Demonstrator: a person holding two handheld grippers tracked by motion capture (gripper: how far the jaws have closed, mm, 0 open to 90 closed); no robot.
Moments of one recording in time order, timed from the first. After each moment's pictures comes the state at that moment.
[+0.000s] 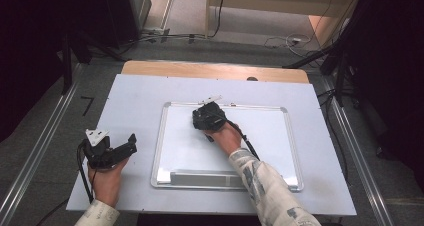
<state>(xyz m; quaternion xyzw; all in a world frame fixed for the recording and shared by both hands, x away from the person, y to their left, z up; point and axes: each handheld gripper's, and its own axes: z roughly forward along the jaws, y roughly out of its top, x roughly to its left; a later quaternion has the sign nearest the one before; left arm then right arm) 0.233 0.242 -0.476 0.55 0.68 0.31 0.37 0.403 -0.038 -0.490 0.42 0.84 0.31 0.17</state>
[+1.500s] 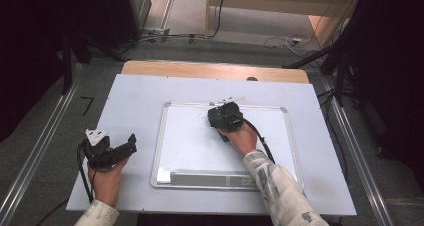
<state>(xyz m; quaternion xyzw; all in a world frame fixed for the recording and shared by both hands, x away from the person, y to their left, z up) 0.234 0.242 -0.477 0.55 0.68 0.31 0.36 0.408 -0.086 -0.490 0.46 0.81 0.33 0.15</state>
